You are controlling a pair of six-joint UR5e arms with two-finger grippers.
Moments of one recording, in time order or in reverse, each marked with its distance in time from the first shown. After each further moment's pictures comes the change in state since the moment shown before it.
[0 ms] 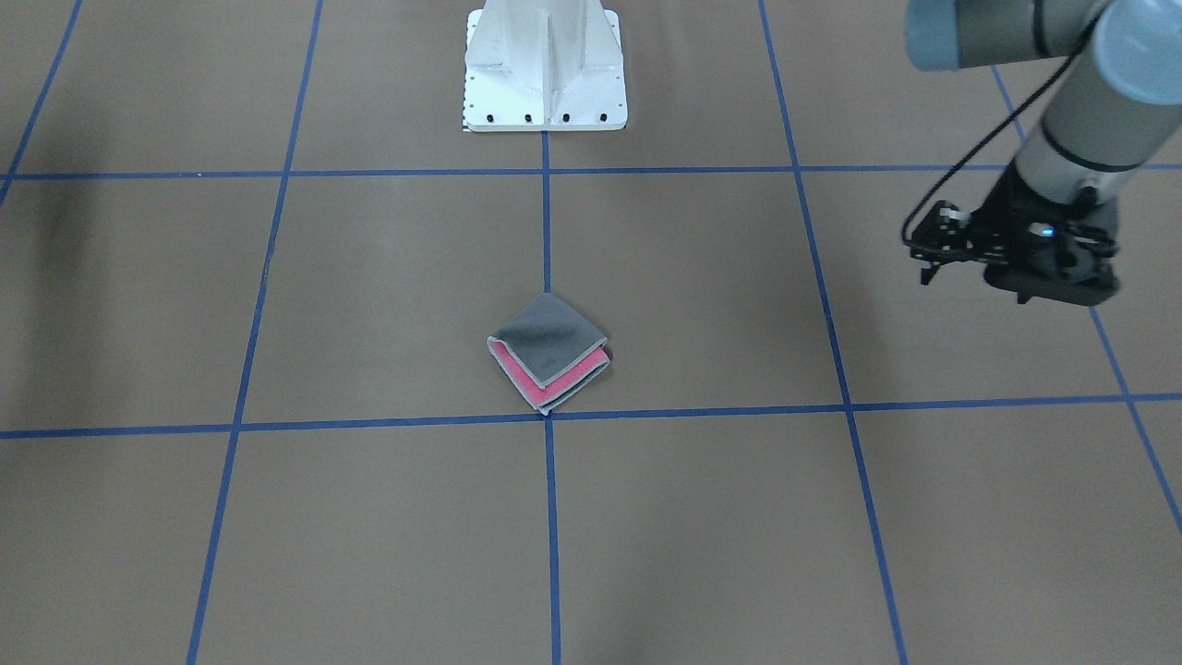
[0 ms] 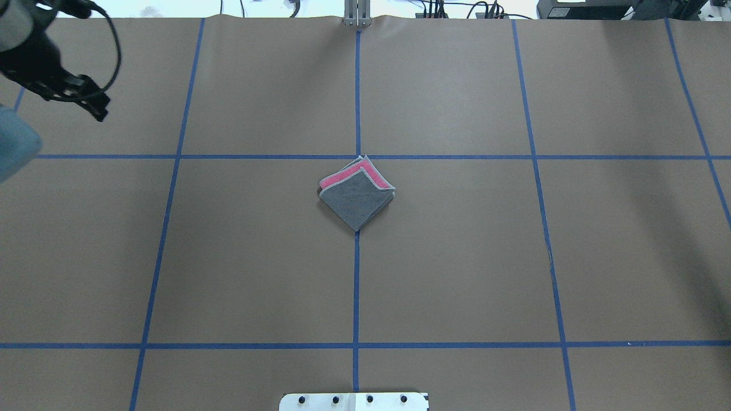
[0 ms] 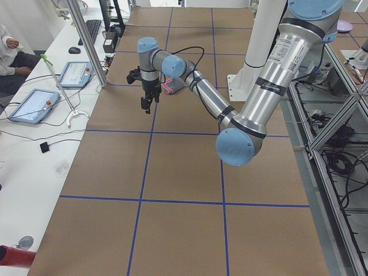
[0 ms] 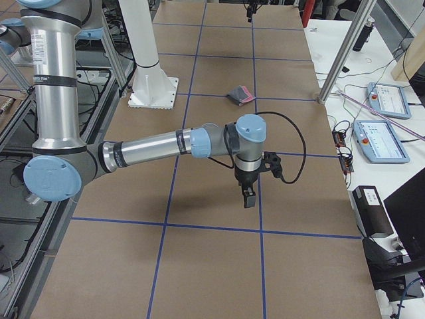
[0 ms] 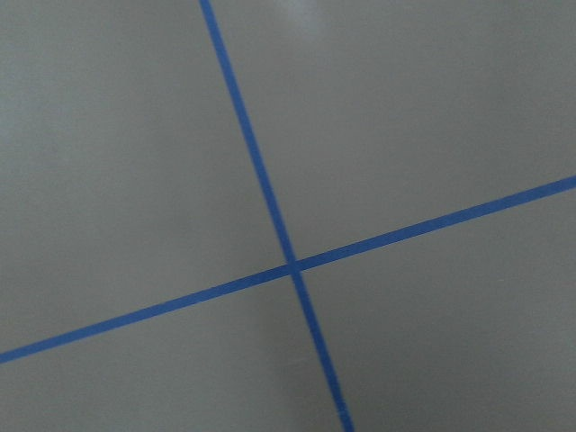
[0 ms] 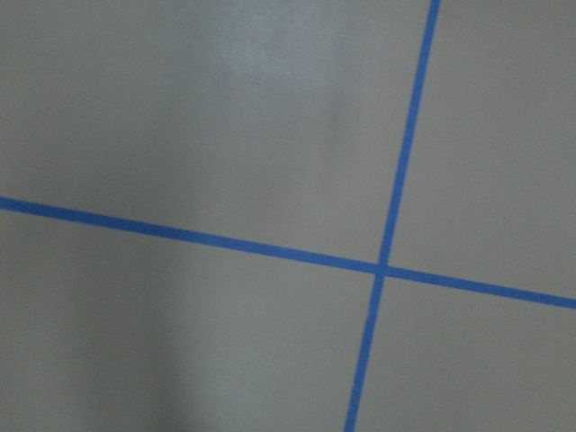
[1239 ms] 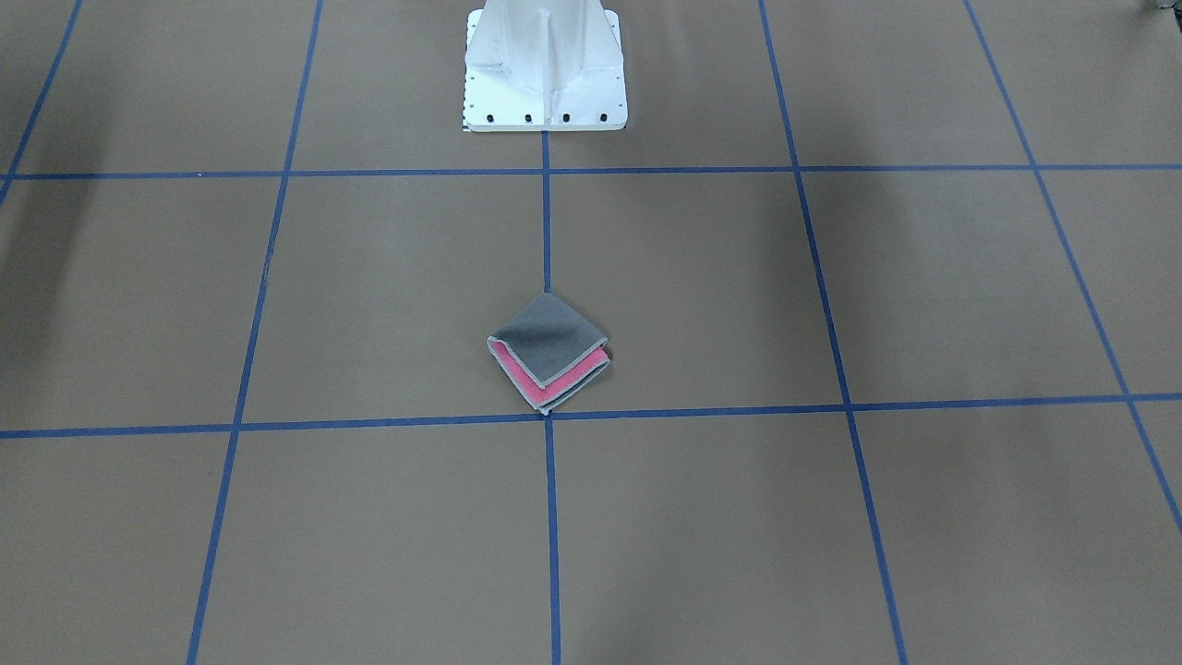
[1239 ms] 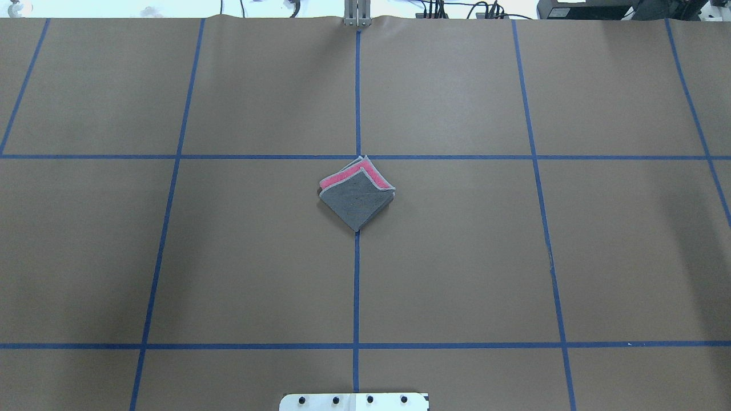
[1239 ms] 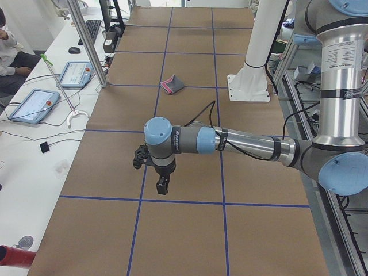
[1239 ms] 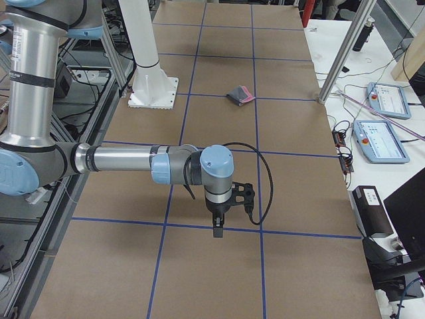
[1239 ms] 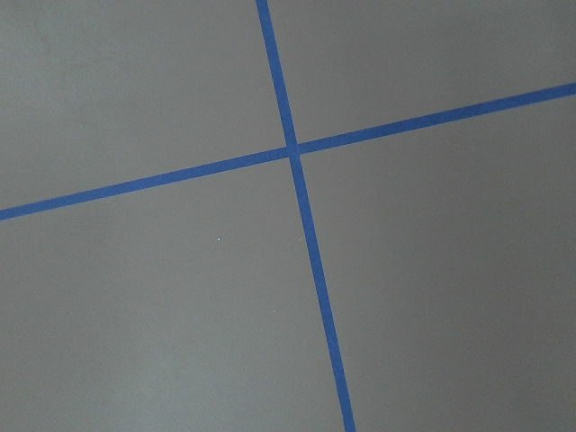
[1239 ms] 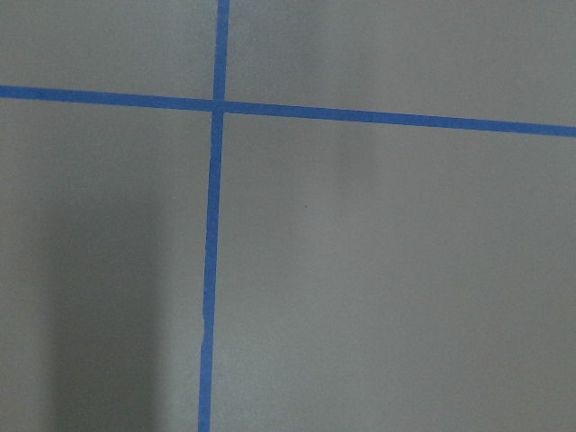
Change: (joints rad) left arm -0.398 0.474 0.097 -0.198 -0.172 0.348; right arm 0.099 -0.145 -0.009 0.090 0.020 0.063
